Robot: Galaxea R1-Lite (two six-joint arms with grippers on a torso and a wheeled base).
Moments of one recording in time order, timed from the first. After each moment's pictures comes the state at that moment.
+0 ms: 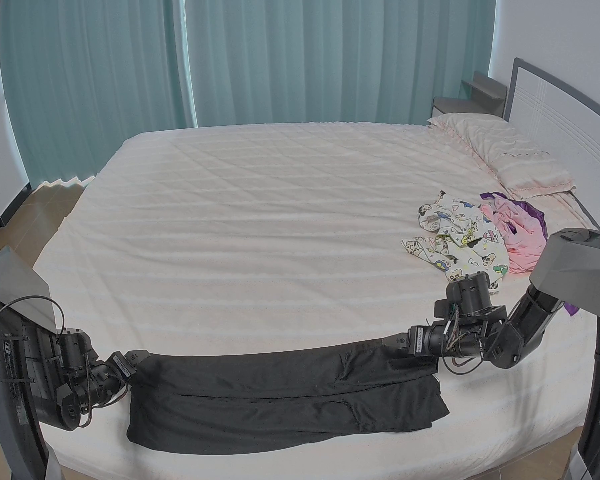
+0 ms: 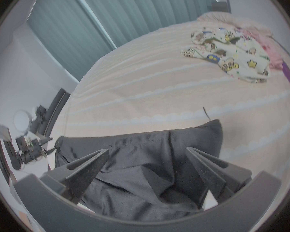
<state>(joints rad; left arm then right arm) 0.15 2.37 -0.15 -1.55 -0.19 -0.68 0.34 2.25 -0.76 -0.75 0.15 0.34</state>
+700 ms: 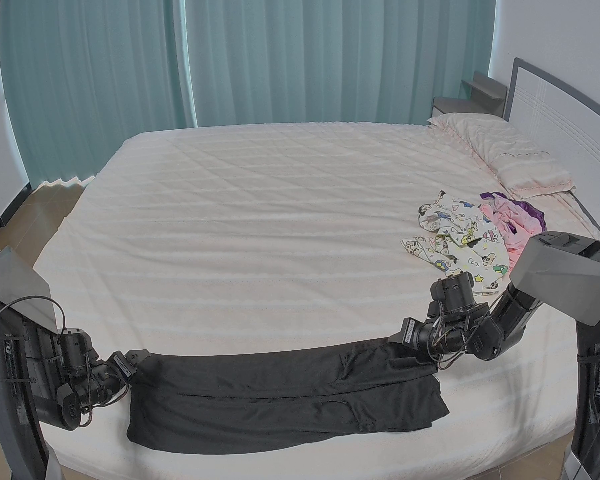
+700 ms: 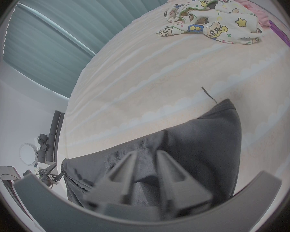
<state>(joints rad) 0.15 2.38 -0.16 -1.55 -0.19 -0.68 0.33 2.37 -0.93 -0.64 0.17 0.63</state>
